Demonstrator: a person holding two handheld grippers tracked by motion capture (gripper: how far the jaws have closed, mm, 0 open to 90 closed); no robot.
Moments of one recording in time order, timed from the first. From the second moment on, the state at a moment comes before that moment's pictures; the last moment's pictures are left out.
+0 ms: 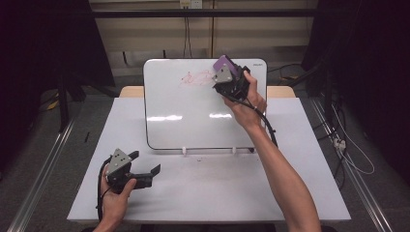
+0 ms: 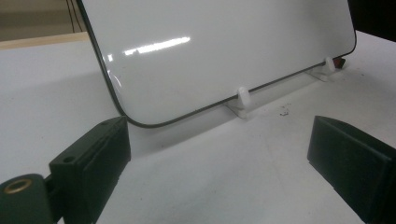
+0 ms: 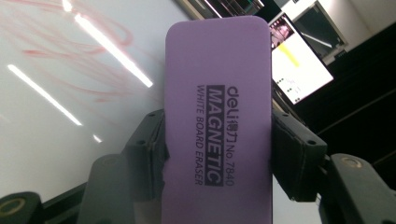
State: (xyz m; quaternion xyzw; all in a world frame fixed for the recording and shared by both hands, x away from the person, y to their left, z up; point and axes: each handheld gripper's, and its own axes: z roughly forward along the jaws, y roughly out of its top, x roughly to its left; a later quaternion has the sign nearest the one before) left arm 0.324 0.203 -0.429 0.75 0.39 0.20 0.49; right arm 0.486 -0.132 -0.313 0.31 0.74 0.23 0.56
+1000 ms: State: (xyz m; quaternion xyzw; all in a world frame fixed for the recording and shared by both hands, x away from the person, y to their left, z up) left arm 0.323 0.205 -0.429 0.75 0.39 0.20 0.50; right arm 0.498 -0.107 -0.302 0.30 0.75 0.23 0.55
